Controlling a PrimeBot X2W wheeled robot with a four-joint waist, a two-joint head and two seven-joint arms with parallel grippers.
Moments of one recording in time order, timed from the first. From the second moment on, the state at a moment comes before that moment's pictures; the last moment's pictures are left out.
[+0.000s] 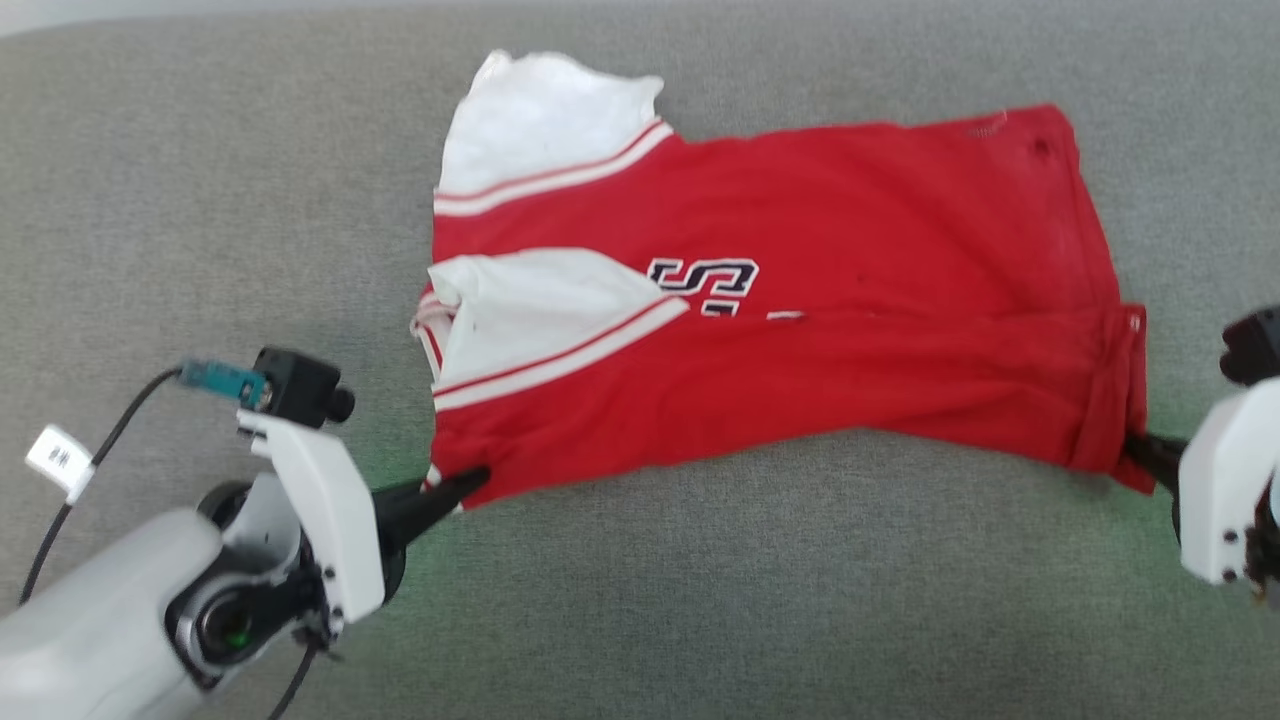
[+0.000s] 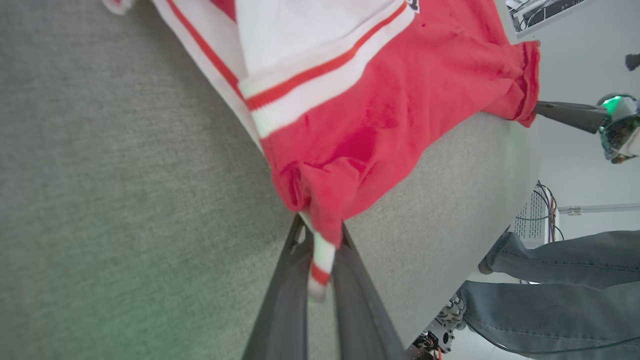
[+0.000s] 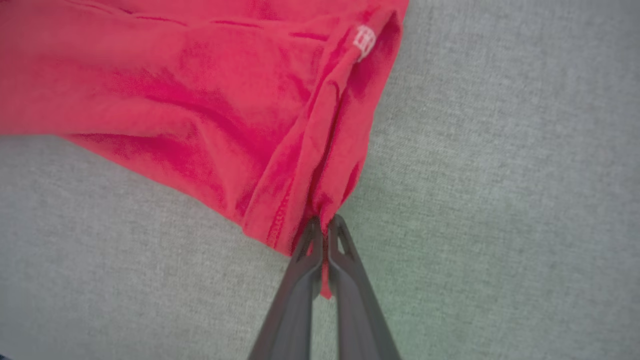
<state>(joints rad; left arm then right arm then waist) -0.67 0.80 -1.07 0.19 -1.50 -0.13 0.23 -0.27 -0.54 0.06 0.06 0.62 0.13 0.85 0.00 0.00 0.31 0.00</state>
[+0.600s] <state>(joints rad) -0.48 0.97 -1.10 -0.02 -1.50 -0.13 0.12 0.03 -0.53 -0.11 -0.16 0.67 0.13 0.94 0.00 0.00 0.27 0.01</state>
